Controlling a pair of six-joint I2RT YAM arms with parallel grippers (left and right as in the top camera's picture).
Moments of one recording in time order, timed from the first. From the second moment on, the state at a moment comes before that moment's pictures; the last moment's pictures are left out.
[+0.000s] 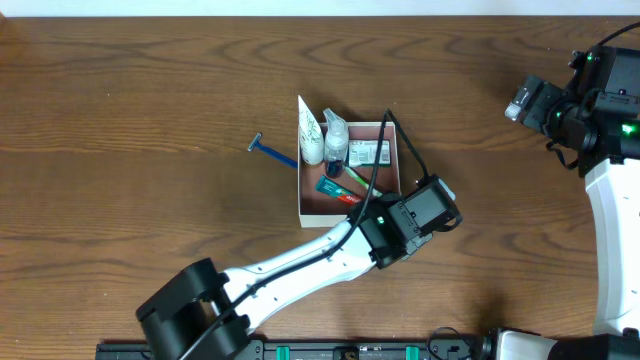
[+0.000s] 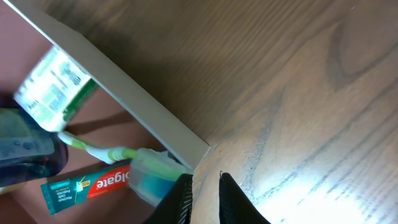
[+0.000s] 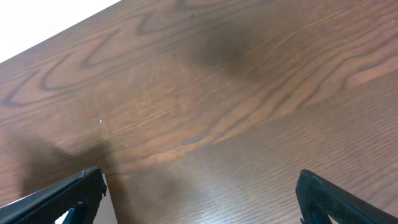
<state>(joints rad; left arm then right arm) -1.08 1.76 1.28 -0.60 -0.21 -0.15 -0.16 1.45 1.39 -0.83 -0.02 0.33</state>
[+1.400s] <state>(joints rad) -0.98 1.78 1.28 -0.45 -0.27 -0.15 -0.16 1.45 1.39 -0.83 -0.02 0.33</state>
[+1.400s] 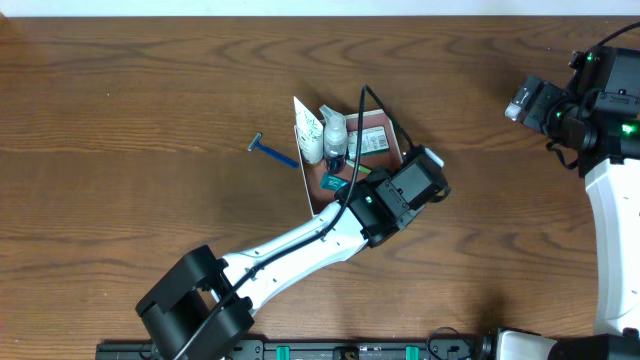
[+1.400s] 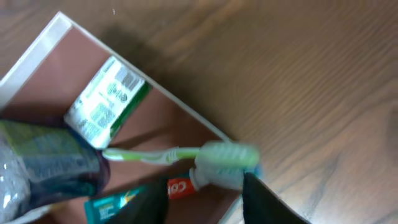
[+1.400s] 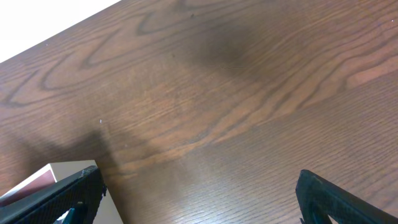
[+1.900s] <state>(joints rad) -0.98 1.78 1.28 -0.39 -0.27 -0.15 -0.16 1.45 1.39 -0.83 -0.02 0.33</state>
